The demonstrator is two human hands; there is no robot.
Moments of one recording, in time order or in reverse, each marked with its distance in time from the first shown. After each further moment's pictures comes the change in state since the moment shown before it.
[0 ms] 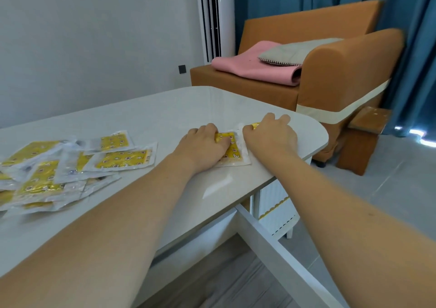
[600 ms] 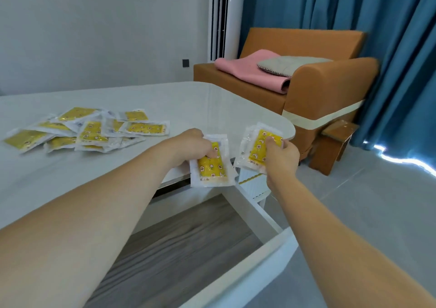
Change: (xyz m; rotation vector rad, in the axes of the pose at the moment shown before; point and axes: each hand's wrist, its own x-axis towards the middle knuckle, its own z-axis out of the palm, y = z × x) left_hand -0.137 0.024 -0.052 -0.469 -0.204 -0.264; right_hand -0.129 0.042 -0.064 1.056 0.024 0.441
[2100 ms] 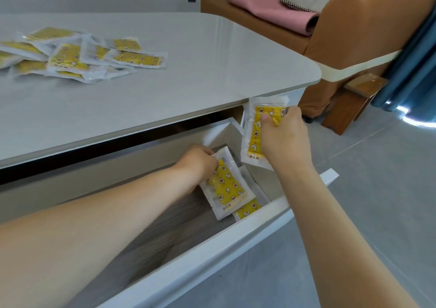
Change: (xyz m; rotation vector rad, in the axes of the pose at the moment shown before) left_hand -0.026 -0.097 0.119 -0.248 0.028 -0.259; right_hand -0.058 0.027 -0.023 -0.619 -0.219 -0.251
